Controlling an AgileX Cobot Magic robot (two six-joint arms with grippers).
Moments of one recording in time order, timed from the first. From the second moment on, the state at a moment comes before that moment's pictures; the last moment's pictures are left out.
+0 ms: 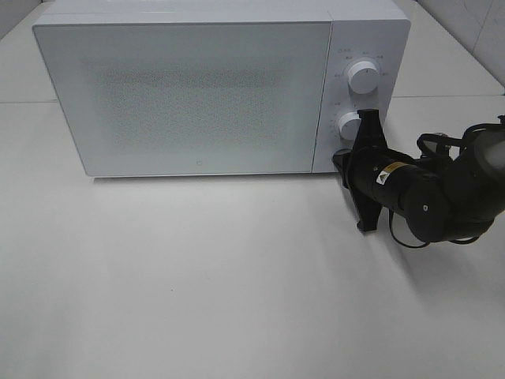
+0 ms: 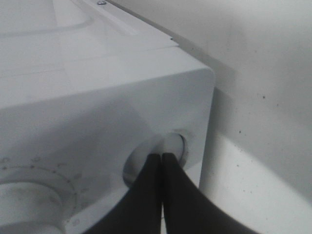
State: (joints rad) left arm 0.00 0.00 -0.51 -0.07 1.05 0.17; right arm 0.39 2.12 -0.75 0.12 -0.90 1.53
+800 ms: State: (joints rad) left arm 0.00 0.00 -0.51 -0.07 1.05 0.17; right arm 0.38 2.13 -0.77 0.12 -0.87 1.50
